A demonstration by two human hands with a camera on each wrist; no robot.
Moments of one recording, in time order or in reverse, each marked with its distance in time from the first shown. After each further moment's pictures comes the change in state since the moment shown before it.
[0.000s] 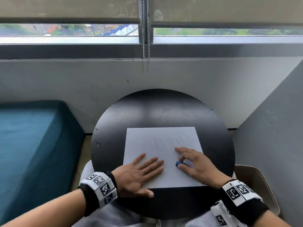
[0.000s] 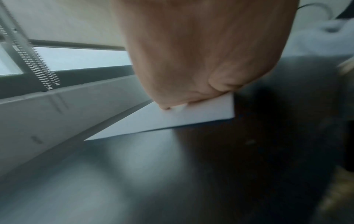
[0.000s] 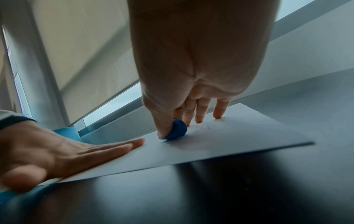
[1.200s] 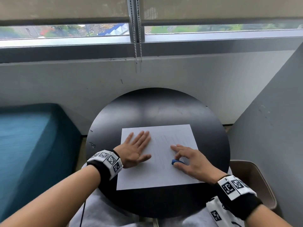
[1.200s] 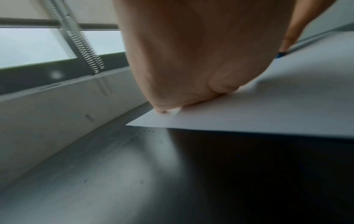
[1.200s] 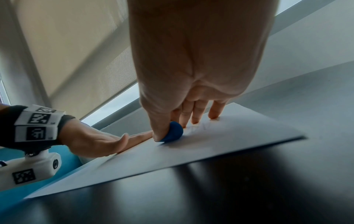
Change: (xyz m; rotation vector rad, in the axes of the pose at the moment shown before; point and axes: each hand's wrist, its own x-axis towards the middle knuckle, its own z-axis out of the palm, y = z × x) left_hand 0.034 -0.038 -0.037 -0.186 -0.078 -0.367; right_hand -0.001 0.009 0.002 0.120 0.006 0.024
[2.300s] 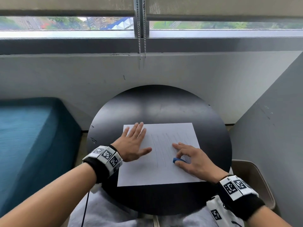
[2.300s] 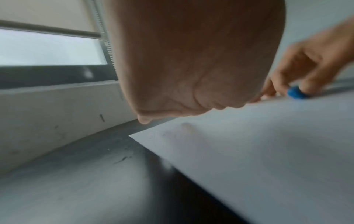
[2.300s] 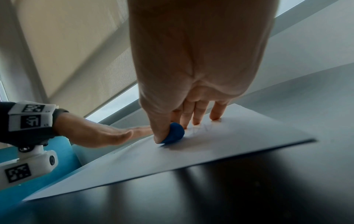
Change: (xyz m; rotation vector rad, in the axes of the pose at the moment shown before) left_hand -0.008 -0.004 -0.010 -0.051 0.050 -0.155; right_hand -0.001 -0.009 -0.003 -0.015 -0.030 0.034
